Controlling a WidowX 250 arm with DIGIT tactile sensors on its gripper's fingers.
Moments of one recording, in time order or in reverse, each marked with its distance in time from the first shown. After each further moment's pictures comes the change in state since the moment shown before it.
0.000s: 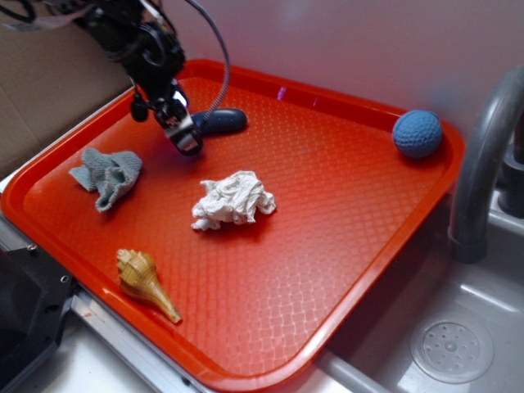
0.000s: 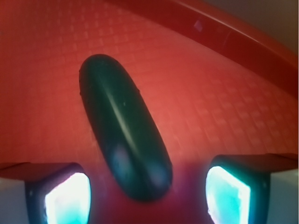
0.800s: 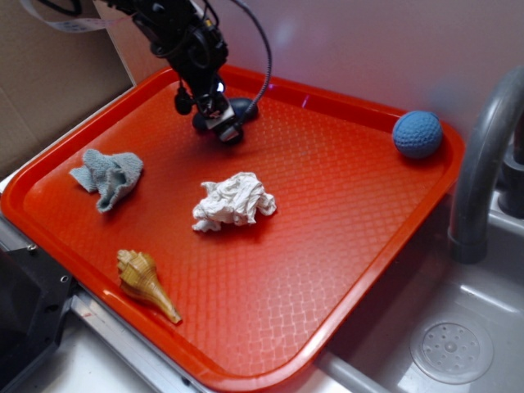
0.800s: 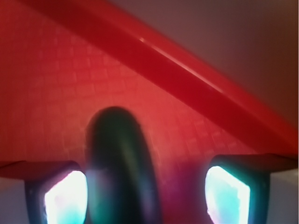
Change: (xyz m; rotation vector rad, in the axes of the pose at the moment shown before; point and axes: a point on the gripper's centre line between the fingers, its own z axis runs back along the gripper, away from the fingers) arm 0.028 -0.014 -0.025 0.082 0.023 -0.072
